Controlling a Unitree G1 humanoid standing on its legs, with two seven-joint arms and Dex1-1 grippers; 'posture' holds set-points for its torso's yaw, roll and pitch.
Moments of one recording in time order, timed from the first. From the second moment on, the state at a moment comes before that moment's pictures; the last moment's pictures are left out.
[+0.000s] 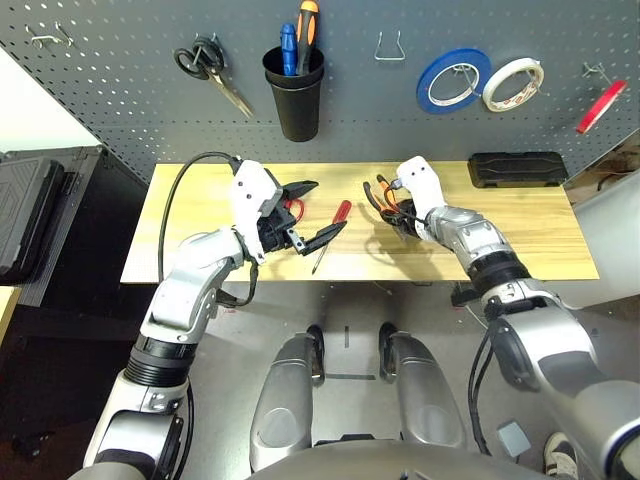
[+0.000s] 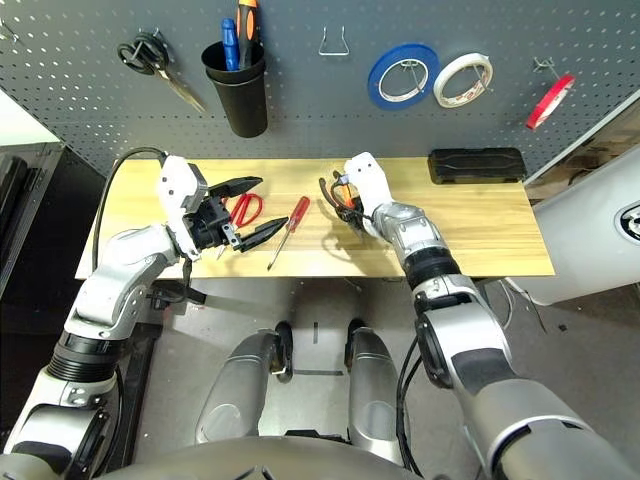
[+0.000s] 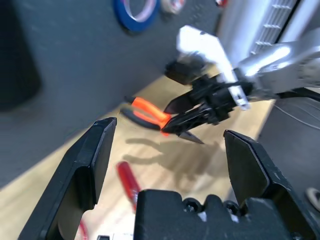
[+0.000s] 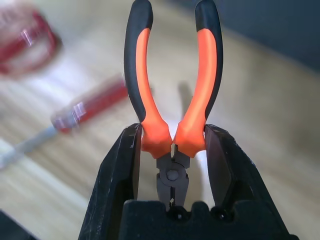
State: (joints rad) left arm -0.33 0.44 -0.04 -0.17 -0.26 0.26 -0.74; right arm -0.75 -0.19 0.02 0.61 0.03 0.40 0.49
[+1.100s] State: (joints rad) left arm -0.35 0.45 0.08 -0.15 -0.34 0.28 -0.69; right arm -0.79 -0.21 -0.09 0.31 0.24 0.23 0.52
